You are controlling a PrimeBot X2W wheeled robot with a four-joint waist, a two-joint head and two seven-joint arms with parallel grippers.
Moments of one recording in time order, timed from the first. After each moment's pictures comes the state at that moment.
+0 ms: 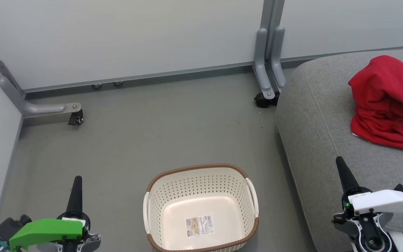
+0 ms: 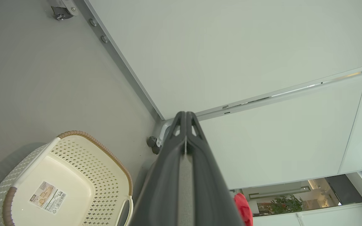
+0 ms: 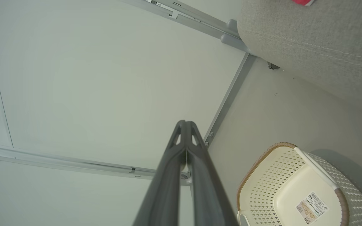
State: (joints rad) left arm -0.04 0.07 0.04 0.26 -1.31 -0.13 0.00; right arm -0.06 -0.07 -0.05 0.22 1.29 0.13 0.01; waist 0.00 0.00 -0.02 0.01
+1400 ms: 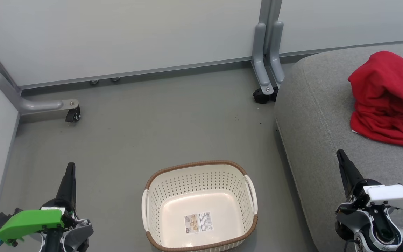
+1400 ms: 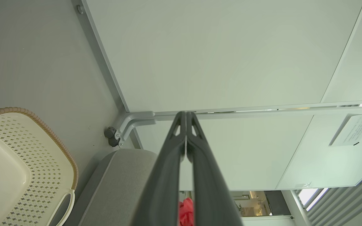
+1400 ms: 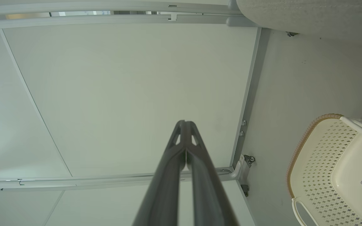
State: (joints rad) left arm -0.09 0.07 0.09 0.25 -1.60 -0.13 0.09; right arm -0.10 -0.06 -0.10 0.24 1.59 0.13 0.10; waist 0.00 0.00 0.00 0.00
